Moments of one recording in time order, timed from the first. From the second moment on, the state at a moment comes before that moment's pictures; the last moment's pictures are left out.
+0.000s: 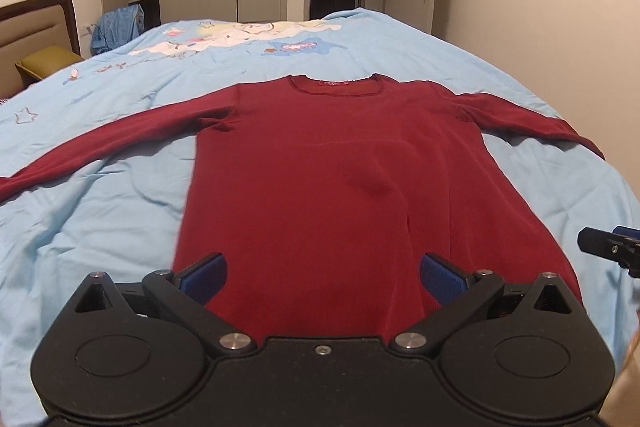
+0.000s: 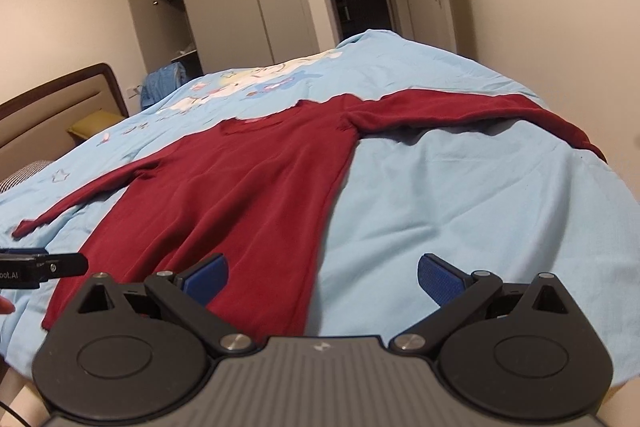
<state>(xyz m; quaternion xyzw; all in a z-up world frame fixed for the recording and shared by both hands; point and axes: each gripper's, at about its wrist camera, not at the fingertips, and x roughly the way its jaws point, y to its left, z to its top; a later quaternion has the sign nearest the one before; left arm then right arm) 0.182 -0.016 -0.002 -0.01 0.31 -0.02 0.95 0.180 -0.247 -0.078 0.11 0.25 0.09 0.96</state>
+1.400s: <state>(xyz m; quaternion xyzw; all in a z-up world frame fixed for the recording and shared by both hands) 0.337 -0.041 -0.077 0.00 0.25 0.02 0.97 0.388 -0.510 -0.132 0.47 0.22 -0.11 0.85</state>
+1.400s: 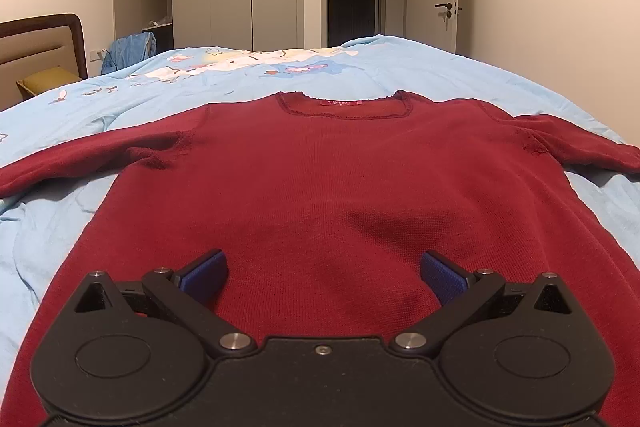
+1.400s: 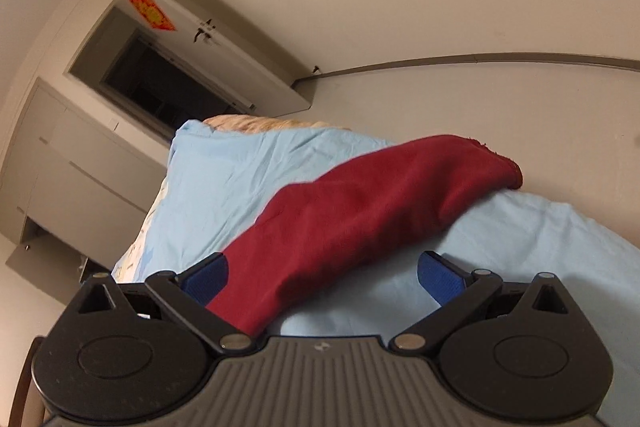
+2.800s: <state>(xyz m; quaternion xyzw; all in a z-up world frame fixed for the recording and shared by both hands) 0.295 0.096 -0.012 -0.14 0.22 0.09 0.96 0.534 -0.031 -0.076 -0.28 0.11 0.21 0.93</state>
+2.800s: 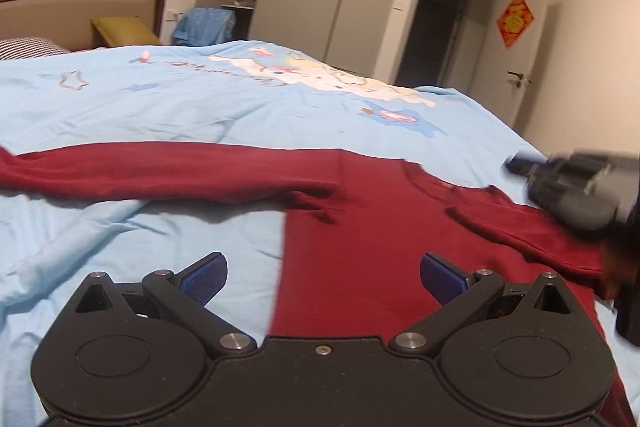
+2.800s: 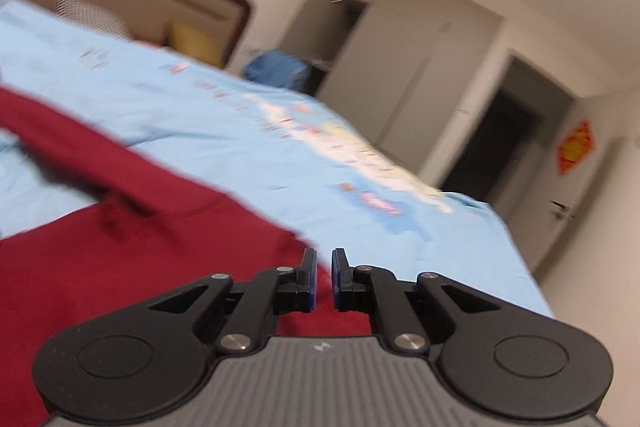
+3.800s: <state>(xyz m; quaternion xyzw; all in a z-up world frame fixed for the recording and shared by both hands) 0.273 0.138 -0.013 -0.16 0.21 0.16 0.95 0.524 0.015 -0.092 -0.21 0.14 0.23 0.94</state>
